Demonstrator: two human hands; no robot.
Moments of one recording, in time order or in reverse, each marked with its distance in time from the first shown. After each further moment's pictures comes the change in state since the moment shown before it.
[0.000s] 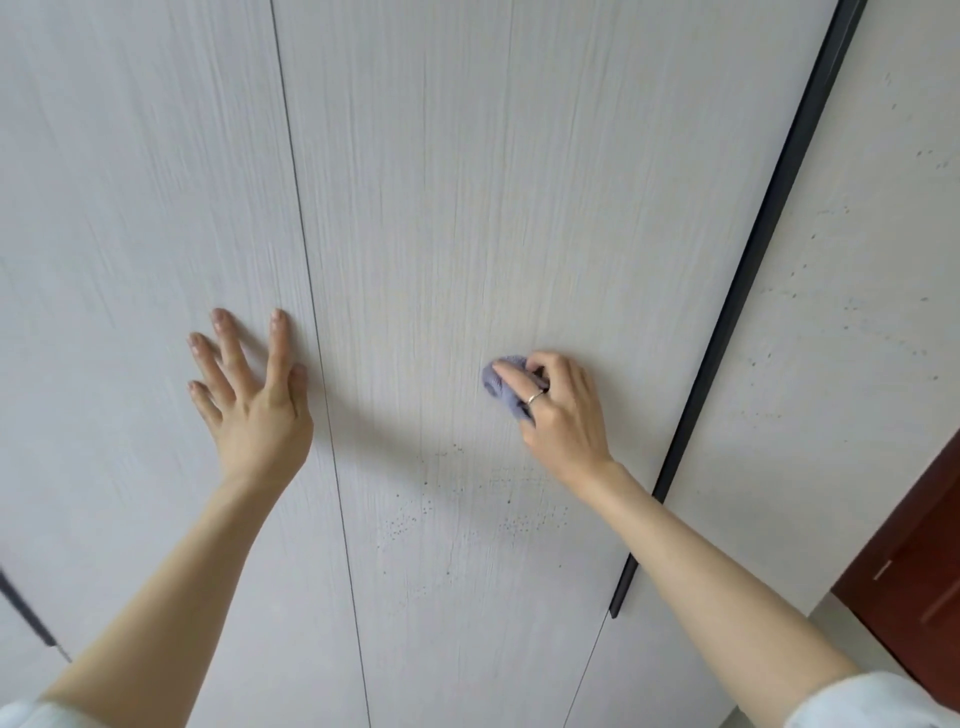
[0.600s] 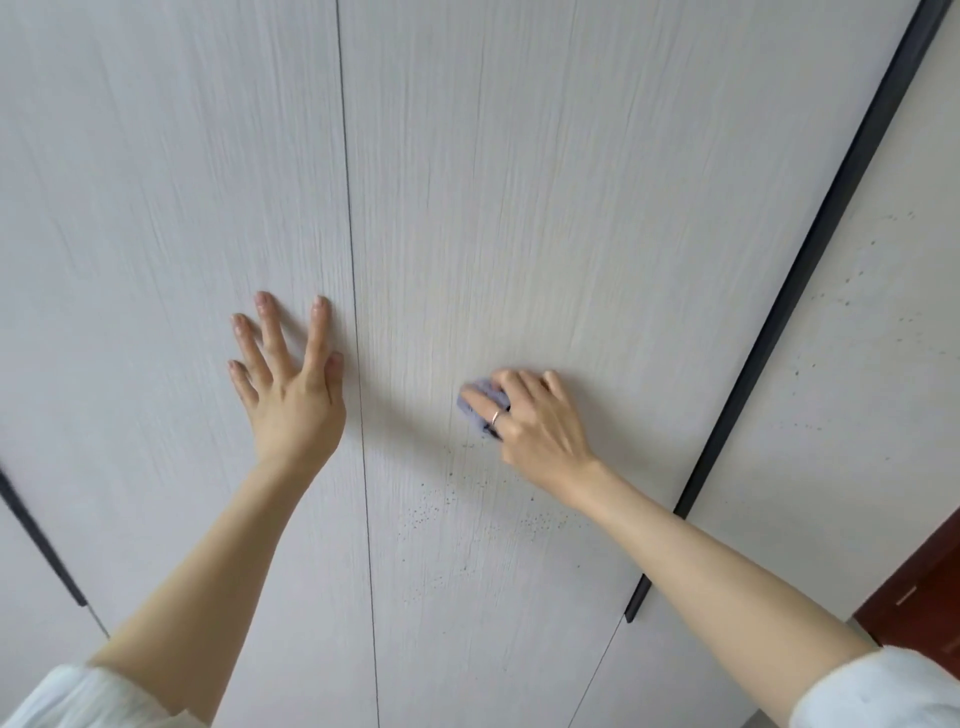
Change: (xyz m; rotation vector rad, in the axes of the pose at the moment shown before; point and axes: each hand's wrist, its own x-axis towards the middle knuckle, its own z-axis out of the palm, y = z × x) left_hand -0.004 -0.002 -0.001 0.009 0.003 0.037; right_hand 0.001 -0.027 0.028 -0.142 -0.110 -0.313
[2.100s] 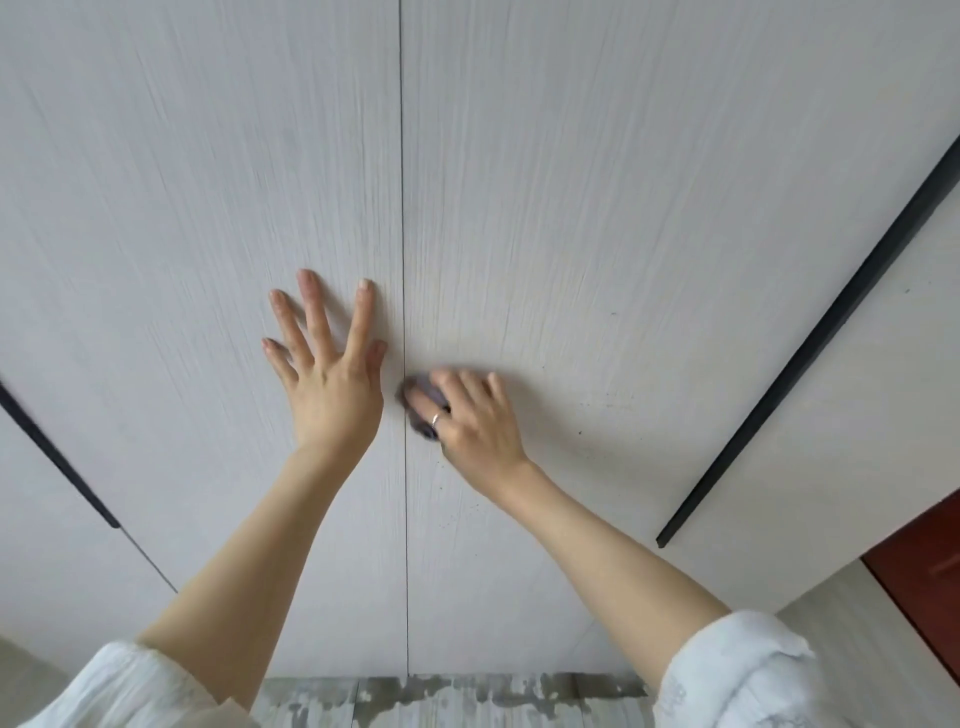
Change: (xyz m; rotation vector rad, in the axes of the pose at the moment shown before) left_hand -0.043 -0.045 0.034 0.043 -0.062 0.090; right_hand -0.018 -0.117 0.073 0.125 -0.032 0.092
